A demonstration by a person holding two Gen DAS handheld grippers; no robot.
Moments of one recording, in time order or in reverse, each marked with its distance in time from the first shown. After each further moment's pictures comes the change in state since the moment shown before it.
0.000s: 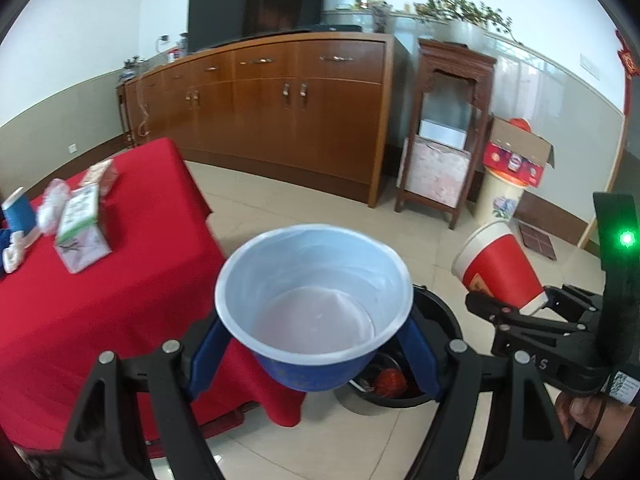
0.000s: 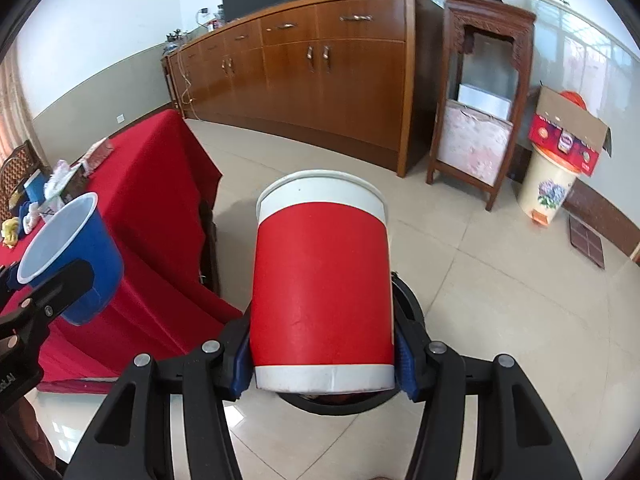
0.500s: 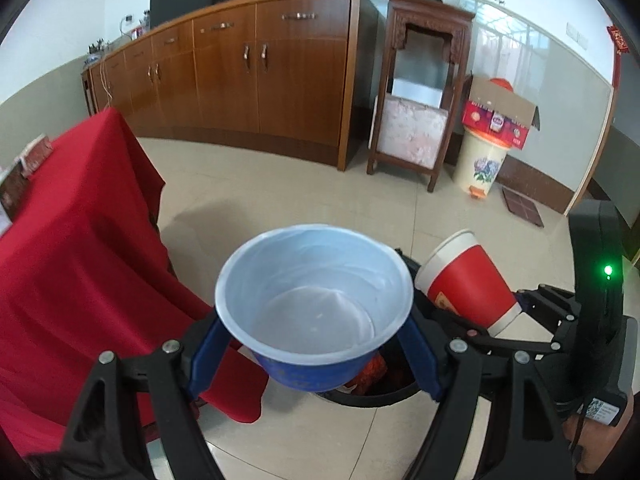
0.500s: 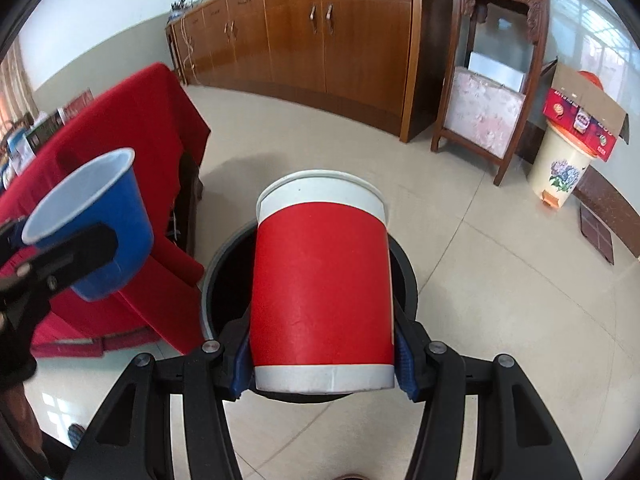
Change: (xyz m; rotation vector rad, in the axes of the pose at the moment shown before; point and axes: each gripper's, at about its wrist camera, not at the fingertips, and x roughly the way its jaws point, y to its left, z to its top) left arm 0.068 -0.036 -0.027 0.038 0.117 -0.078; right arm 0.080 -0.038 -0.041 -0.072 0.112 0.022
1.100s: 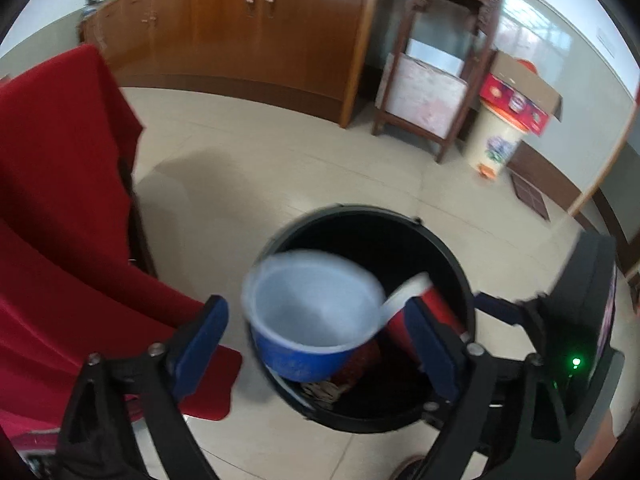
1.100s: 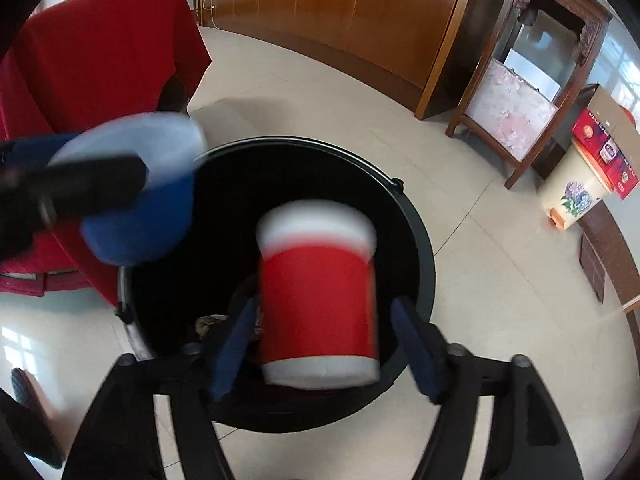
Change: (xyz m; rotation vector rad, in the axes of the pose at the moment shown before) left arm 0.062 0.007 -0.007 -0.089 0.128 -0.020; right arm 0.088 0.003 -0.018 -0.178 0.095 -0.082
